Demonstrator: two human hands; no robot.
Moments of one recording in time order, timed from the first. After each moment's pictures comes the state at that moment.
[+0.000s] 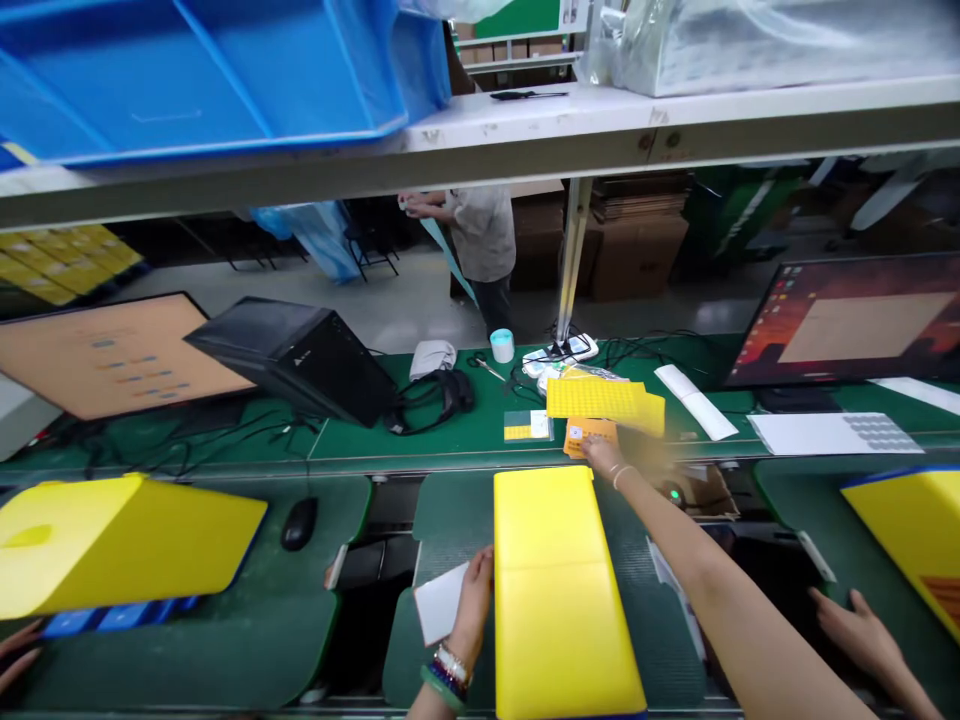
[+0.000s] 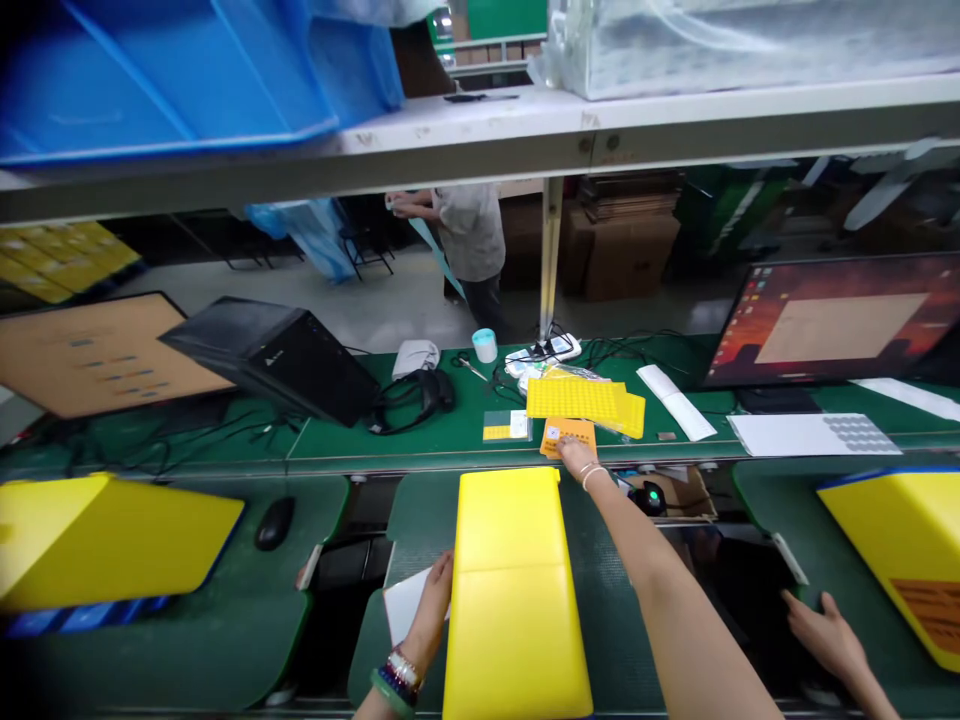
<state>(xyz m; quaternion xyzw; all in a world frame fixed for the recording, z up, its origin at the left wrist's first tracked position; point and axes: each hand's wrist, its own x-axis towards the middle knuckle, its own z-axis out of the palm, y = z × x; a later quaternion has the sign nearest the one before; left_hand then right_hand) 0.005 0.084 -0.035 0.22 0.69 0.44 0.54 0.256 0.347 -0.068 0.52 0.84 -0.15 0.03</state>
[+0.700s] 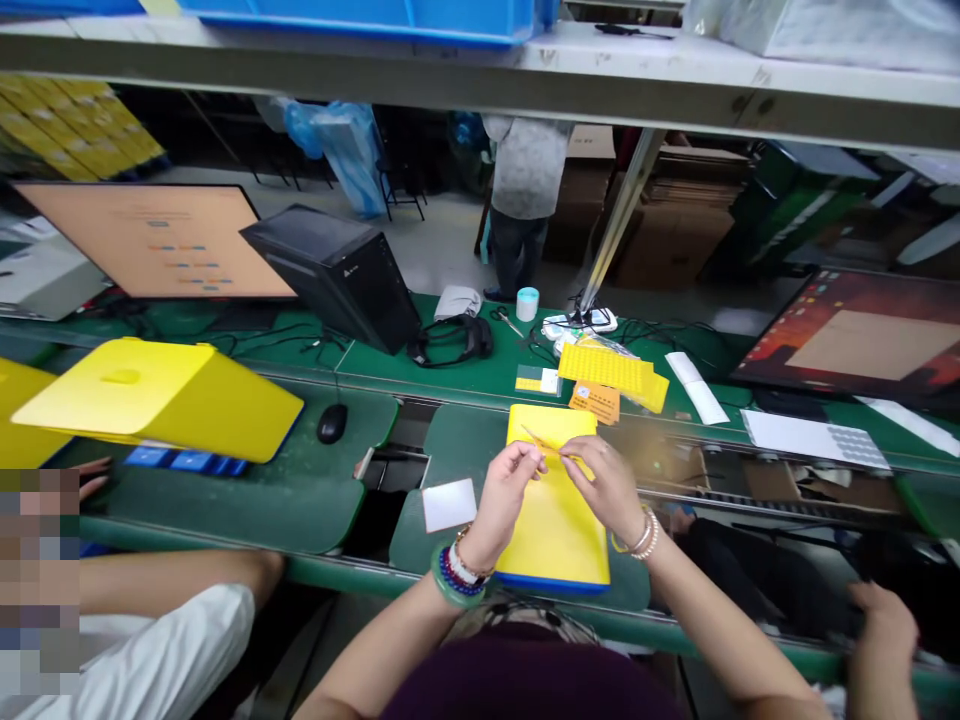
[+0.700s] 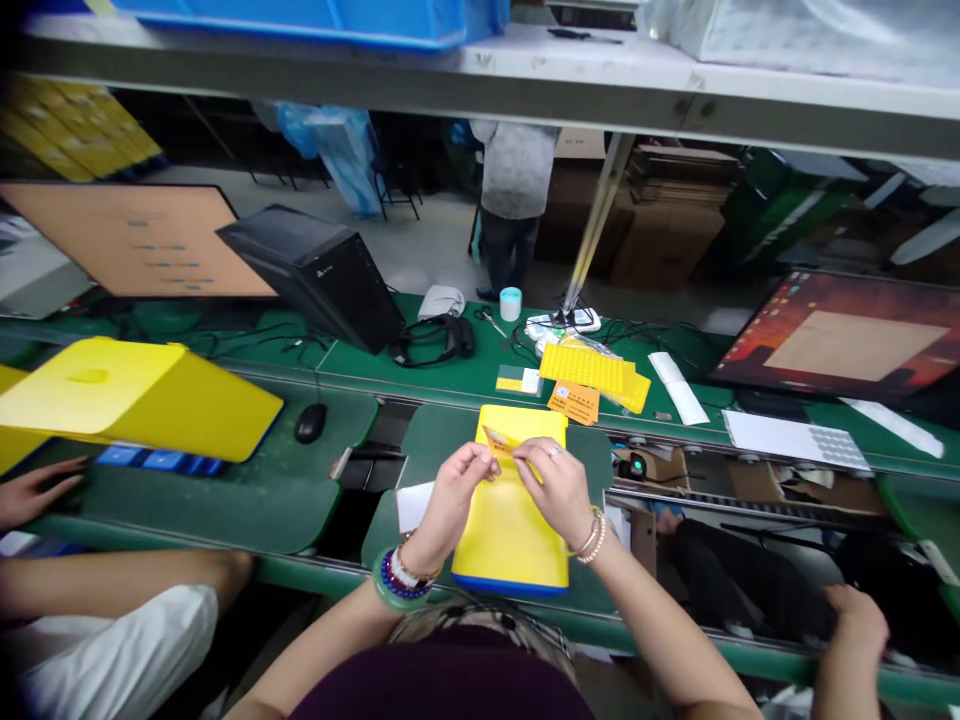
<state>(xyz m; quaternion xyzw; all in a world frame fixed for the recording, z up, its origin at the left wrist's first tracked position) 0.061 0.093 0.132 0.36 0.54 0.56 0.52 0.221 0.150 0.133 0.34 0.86 -0.18 -0.34</state>
